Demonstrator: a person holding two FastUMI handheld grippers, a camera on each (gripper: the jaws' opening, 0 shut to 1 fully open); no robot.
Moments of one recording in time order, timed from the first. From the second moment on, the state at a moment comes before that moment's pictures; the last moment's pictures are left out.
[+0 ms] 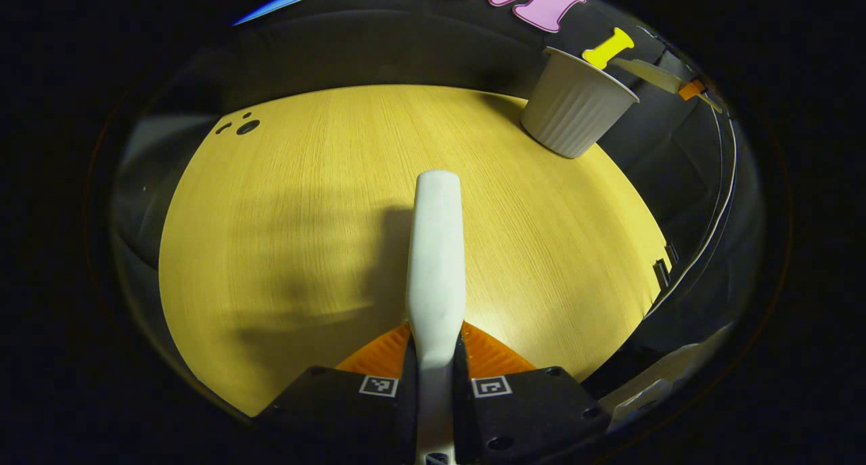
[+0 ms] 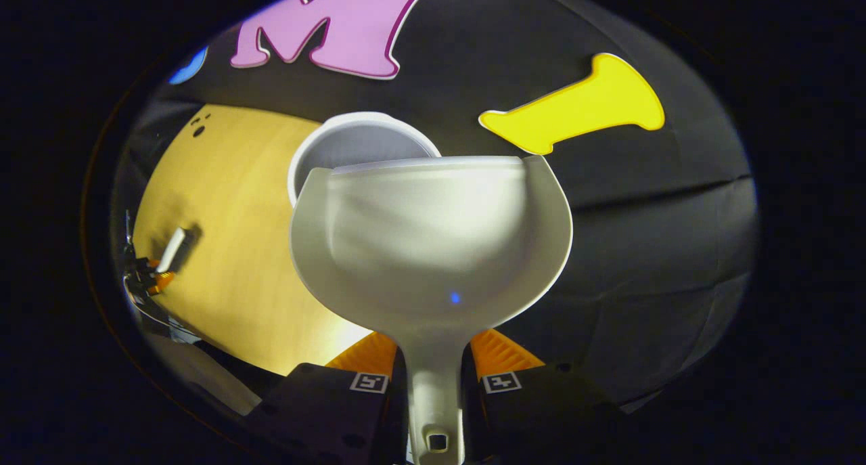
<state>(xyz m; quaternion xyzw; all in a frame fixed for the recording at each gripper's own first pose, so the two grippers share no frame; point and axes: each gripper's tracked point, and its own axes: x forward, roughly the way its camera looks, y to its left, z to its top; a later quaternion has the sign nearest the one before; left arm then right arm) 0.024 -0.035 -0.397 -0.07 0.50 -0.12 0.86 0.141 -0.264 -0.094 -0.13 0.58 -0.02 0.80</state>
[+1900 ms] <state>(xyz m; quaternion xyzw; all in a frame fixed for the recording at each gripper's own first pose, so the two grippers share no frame) 0.029 -0.007 -0.412 -0.01 0.51 -0.09 0.85 -0.056 0.046 -0.402 0.00 0.59 0.09 0.80</state>
